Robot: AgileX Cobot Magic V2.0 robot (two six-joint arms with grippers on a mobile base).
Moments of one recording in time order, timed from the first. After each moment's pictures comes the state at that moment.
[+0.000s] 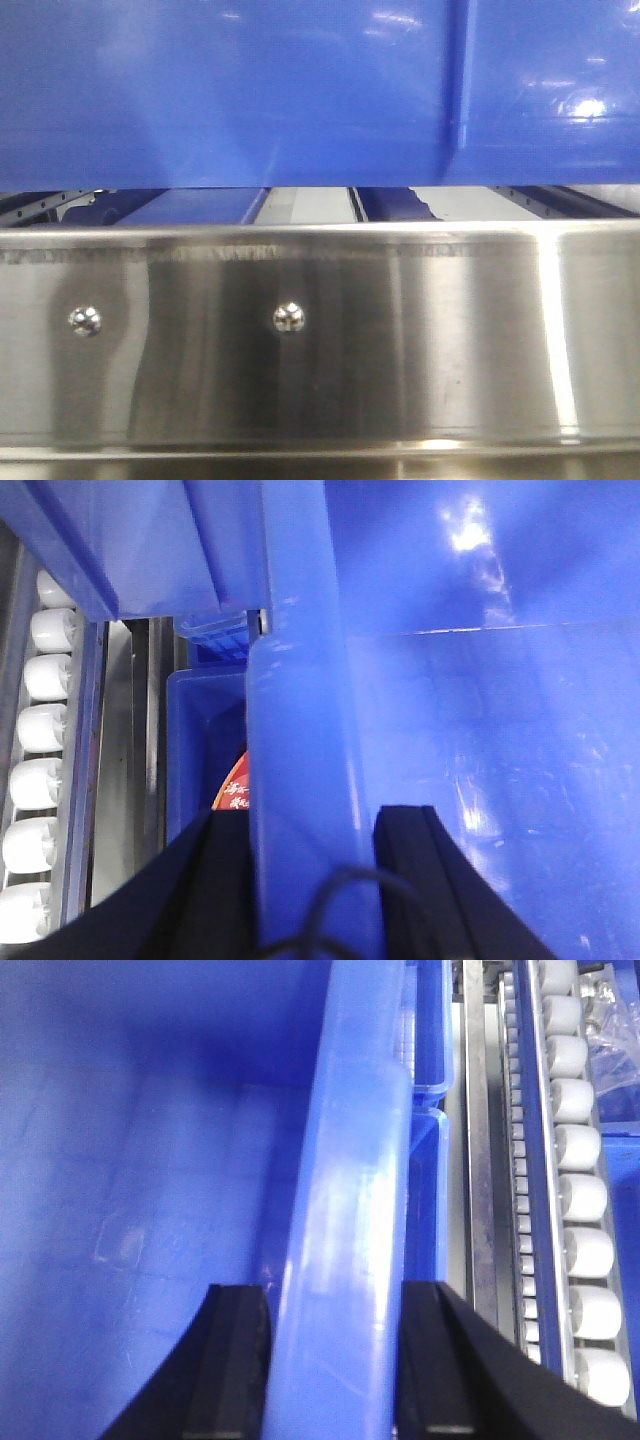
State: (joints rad) left arm 0.02 1.48 -1.64 -0.03 1.17 0.05; right arm 0.34 1.43 -1.61 -0.03 1.22 0.18
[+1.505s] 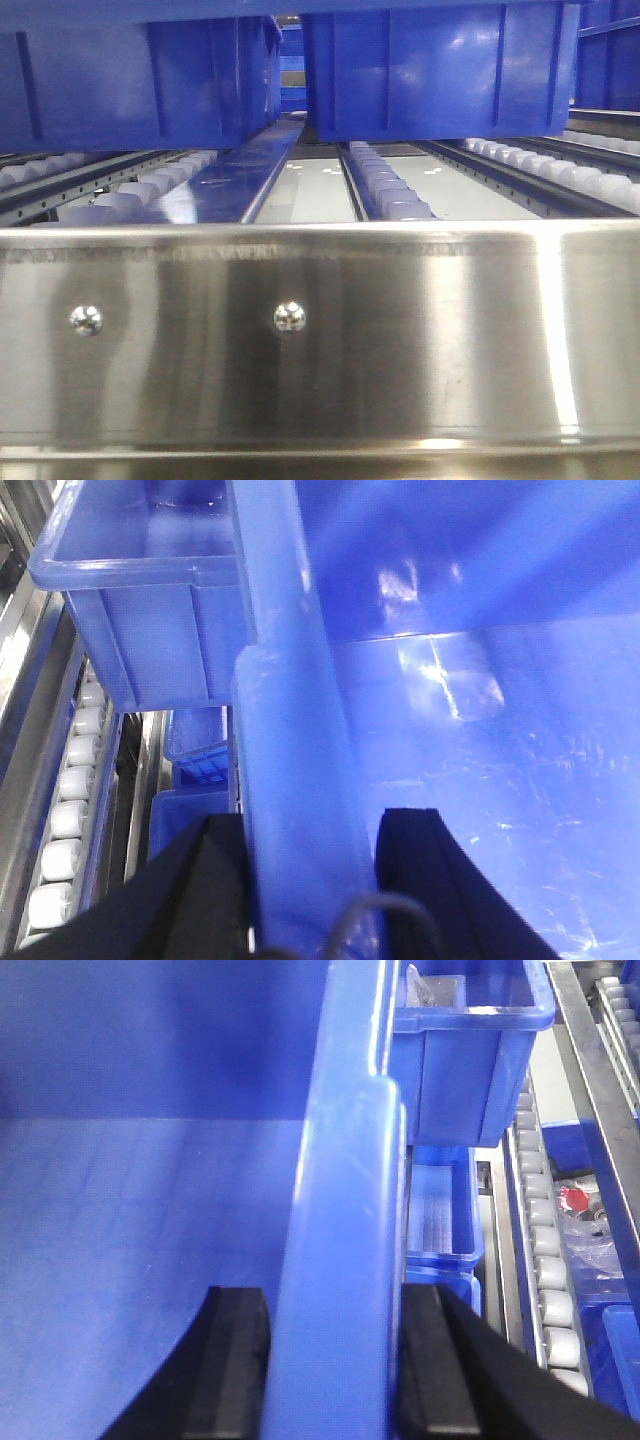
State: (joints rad) left arm 0.02 1.07 -1.55 -0.09 1.14 0.03; right arm 0.34 1.09 -1.60 0.00 1.13 0.16
